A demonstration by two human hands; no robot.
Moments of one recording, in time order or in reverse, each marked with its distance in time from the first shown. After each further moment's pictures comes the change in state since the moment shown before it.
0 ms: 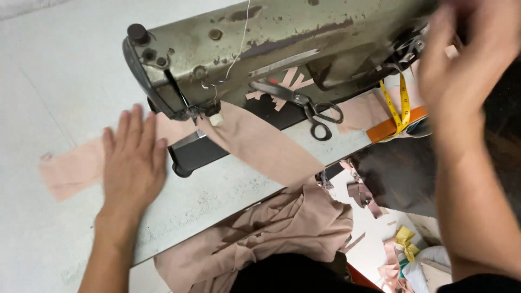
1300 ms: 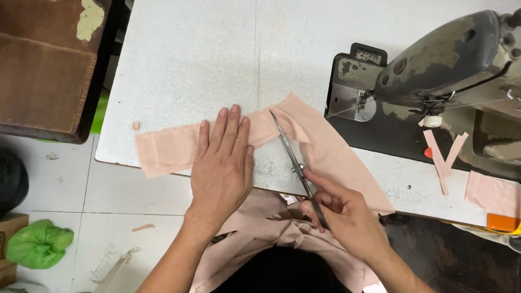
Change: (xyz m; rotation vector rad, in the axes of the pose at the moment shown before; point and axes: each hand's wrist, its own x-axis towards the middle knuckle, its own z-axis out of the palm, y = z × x) left_hand -0.165 -0.021 0.017 0.104 0.428 -0.291; right_hand -0.122 -0.318 0.058 1.041 -1.304 0.824
